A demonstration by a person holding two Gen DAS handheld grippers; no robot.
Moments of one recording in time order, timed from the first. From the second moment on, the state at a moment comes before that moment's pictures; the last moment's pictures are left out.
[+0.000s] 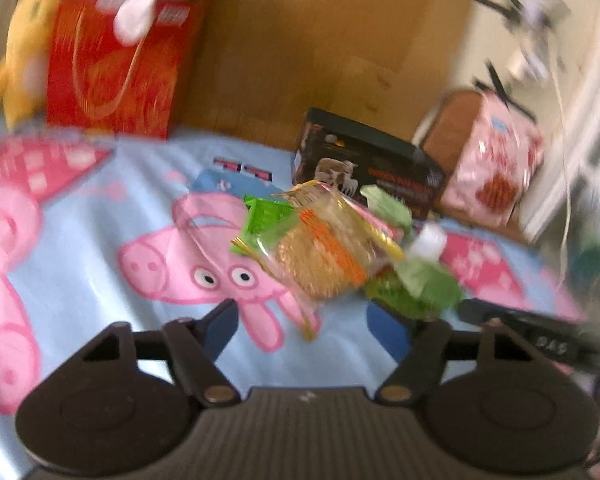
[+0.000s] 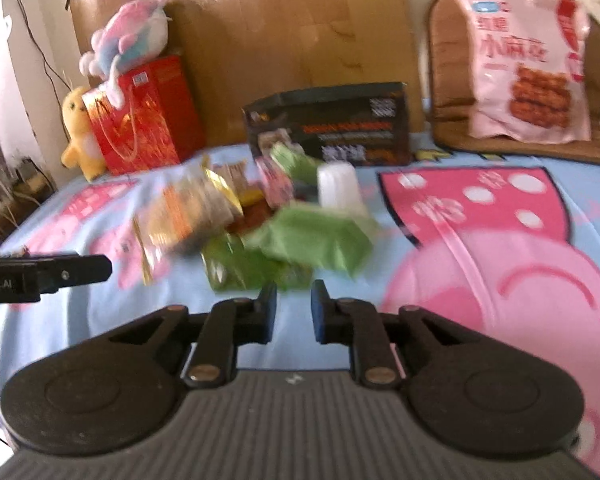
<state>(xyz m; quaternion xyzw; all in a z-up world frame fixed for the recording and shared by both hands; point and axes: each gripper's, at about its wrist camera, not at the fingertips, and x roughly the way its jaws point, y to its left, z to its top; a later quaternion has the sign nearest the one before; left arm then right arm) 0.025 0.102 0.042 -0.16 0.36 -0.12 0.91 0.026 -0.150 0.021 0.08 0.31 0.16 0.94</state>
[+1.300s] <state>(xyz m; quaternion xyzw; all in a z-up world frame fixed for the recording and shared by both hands) -0.016 0.070 0.032 -0.14 0.41 -0.21 0.88 -0.048 -0.145 0.015 -0.09 0.30 0.29 0.91</state>
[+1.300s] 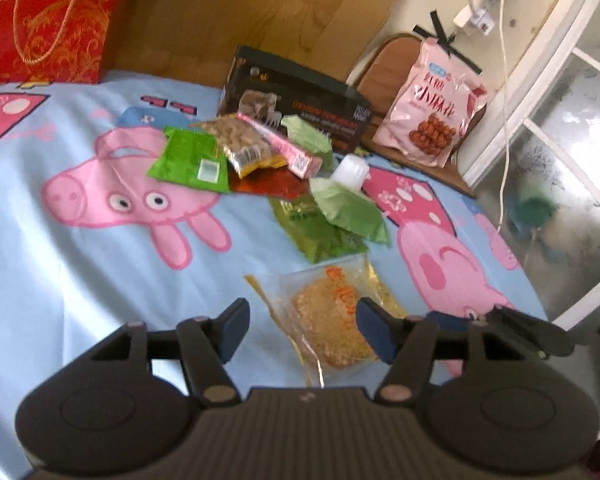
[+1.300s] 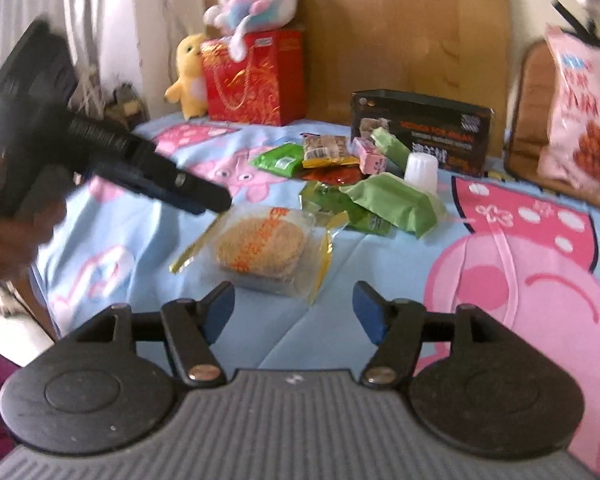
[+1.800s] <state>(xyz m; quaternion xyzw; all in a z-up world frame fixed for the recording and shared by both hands) -0.001 0.032 0.048 -0.07 0.41 -0.24 0.88 -0.022 -0.126 0.009 -0.12 0.31 0.32 0.89</state>
